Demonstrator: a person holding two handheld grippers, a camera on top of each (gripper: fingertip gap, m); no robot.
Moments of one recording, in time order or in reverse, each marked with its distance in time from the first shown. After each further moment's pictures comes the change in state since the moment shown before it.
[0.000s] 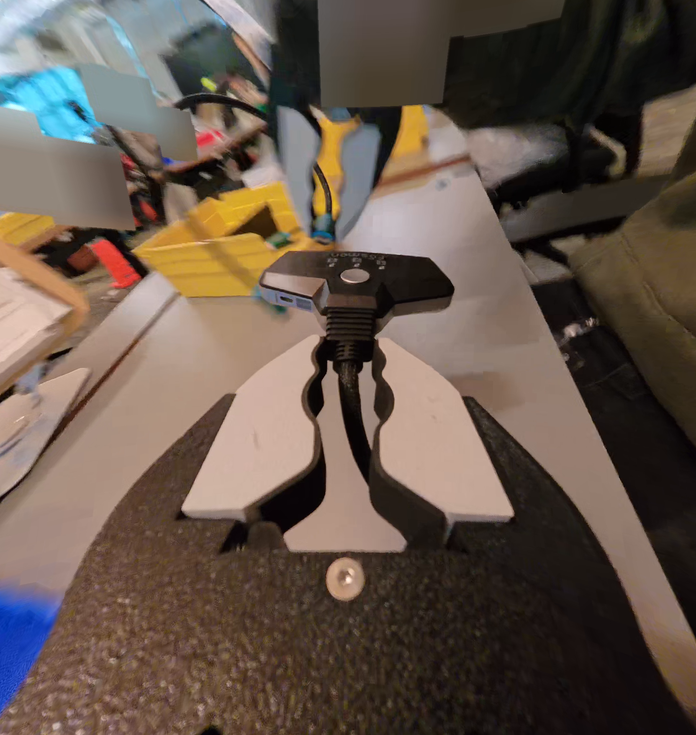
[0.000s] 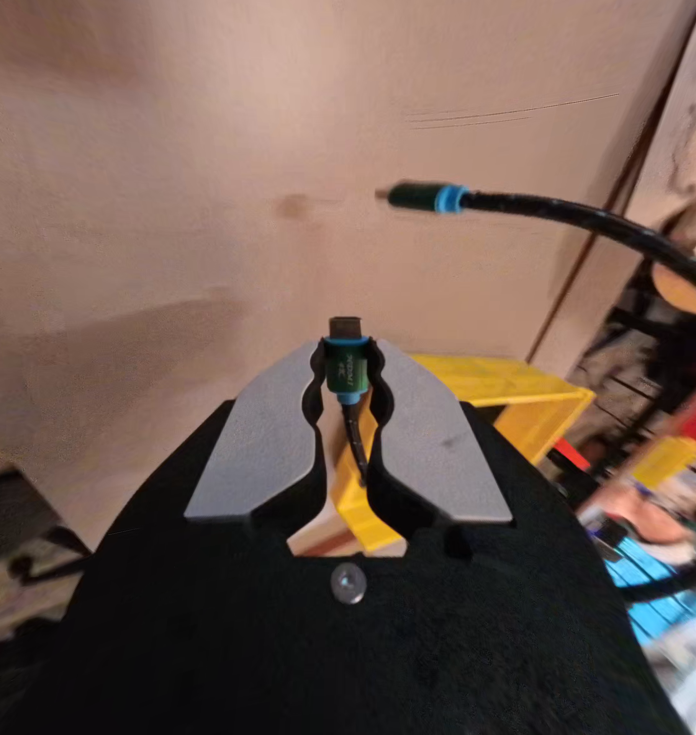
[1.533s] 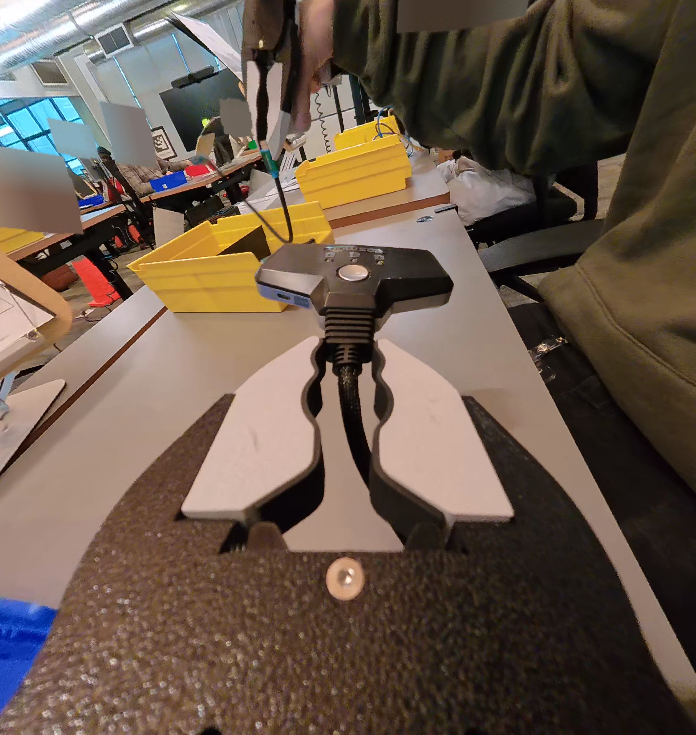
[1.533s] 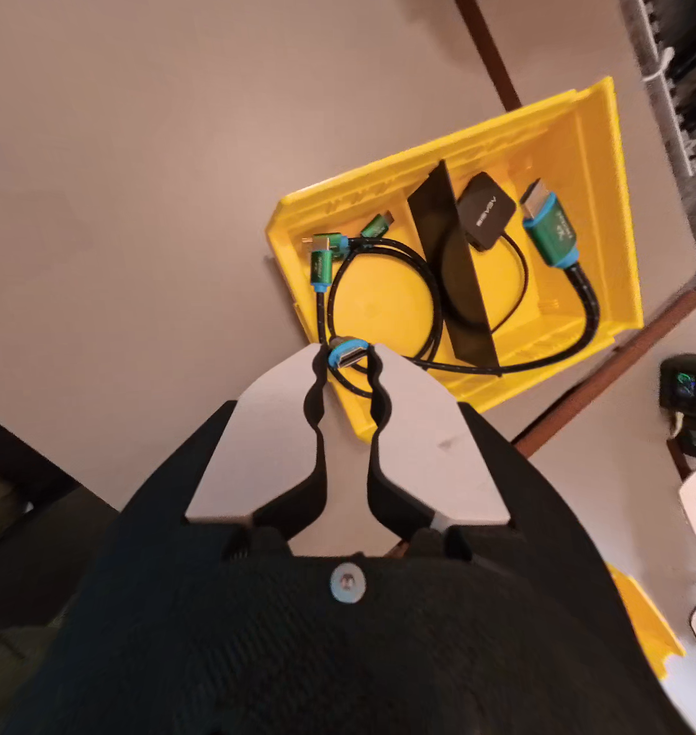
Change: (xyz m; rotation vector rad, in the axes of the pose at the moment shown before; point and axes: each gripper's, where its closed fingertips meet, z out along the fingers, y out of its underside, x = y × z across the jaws) left arm 0.004 -0.001 -0.001 0.057 0.061 -0.039; right arm 0.083 0.181 -0.025 0.174 -0.119 0.734
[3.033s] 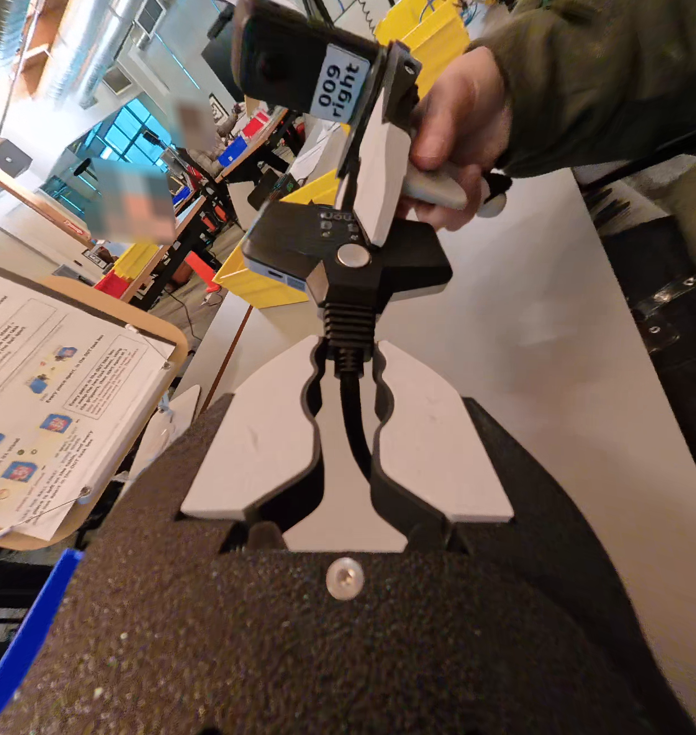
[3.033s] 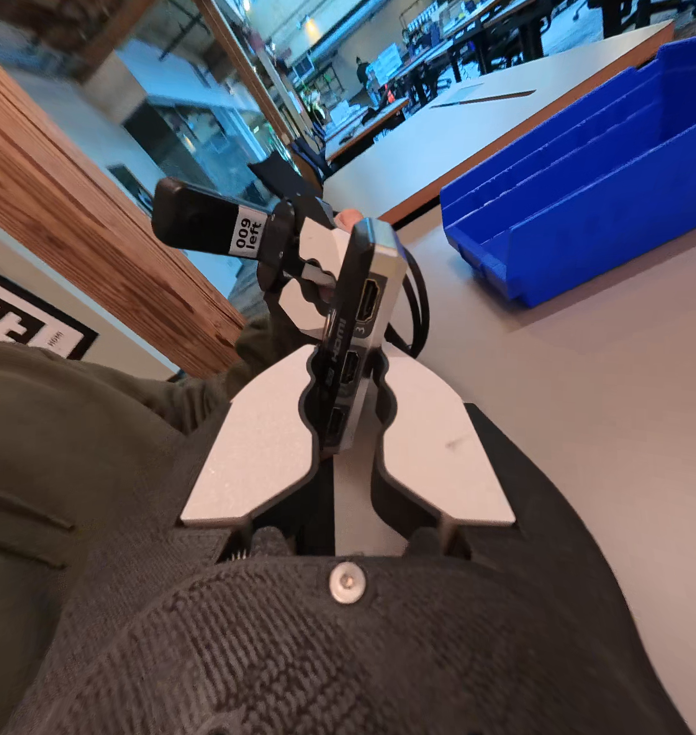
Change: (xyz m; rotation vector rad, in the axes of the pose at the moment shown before) left arm -0.003 -0.030 0.018 -0.213 -0.176 0.330; right arm -0.295 -0.159 -0.004 0.881 -0.983 0.239
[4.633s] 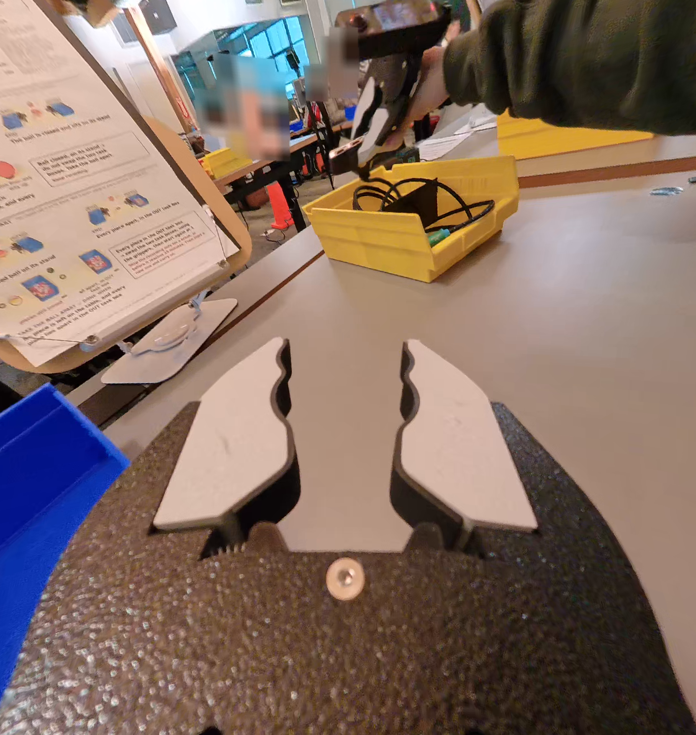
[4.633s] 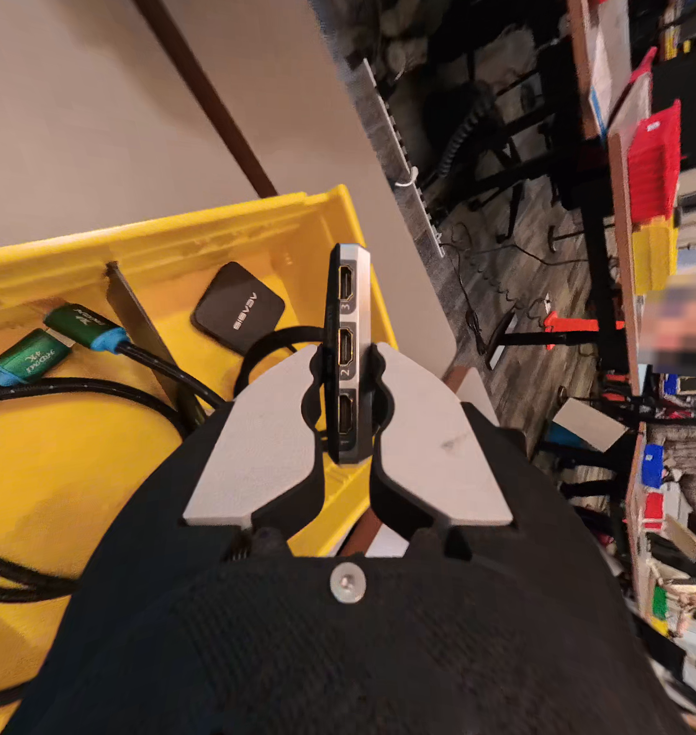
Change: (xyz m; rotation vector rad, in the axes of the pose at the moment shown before) left arm -0.050 0.051 0.007 -0.029 -0.281 -0.395; right arm 0.328 -0.129 -0.344 -0.813 1.297 -0.664
